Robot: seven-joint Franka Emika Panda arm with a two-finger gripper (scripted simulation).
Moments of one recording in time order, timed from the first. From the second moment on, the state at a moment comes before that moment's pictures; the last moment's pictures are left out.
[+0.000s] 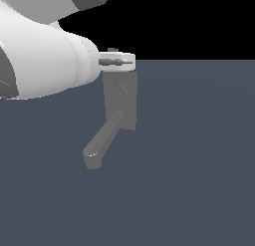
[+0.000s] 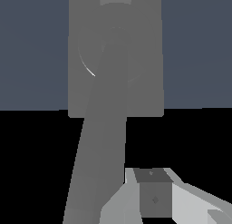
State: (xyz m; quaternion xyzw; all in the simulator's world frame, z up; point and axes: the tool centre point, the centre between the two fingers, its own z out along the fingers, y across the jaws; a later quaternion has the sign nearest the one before) arm -0.001 0.069 0.283 0.08 0.72 -0.07 0.69
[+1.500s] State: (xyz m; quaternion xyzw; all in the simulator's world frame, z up) arm -0.020 -0.010 0.264 0.09 0.71 -0.07 0.69
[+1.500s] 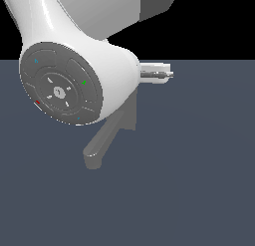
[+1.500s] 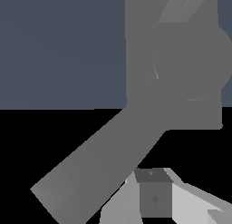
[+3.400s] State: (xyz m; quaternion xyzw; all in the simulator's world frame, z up) arm -0.028 -0.073 0.193 0.09 0.70 -0.08 0.70
